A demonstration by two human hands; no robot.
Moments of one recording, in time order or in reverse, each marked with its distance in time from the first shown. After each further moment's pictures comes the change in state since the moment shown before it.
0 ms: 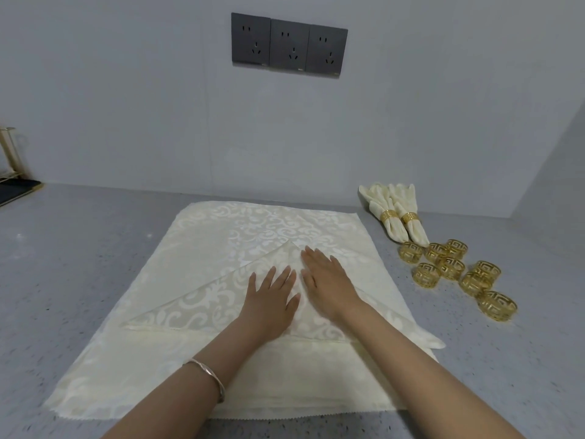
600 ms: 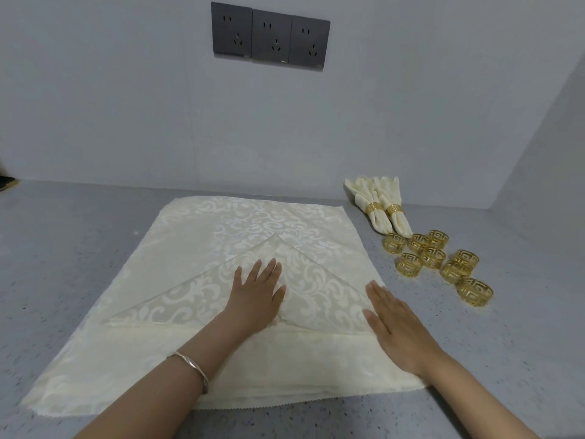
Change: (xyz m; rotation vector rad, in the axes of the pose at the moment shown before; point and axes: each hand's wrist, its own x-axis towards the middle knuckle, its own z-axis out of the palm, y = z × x) left_hand -0.001 0.002 -0.002 0.007 -0.016 -0.017; right_hand -0.125 0.091 -0.017 -0.013 -0.167 0.214
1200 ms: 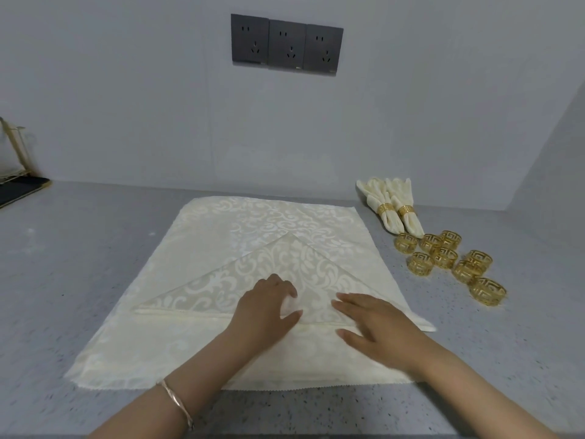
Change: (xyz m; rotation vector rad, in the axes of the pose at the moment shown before) left_hand -0.062 0.008 -0.017 -0.247 0.227 0.093; right_hand -0.005 -0.046 -0.010 -0.106 0.047 -0.386
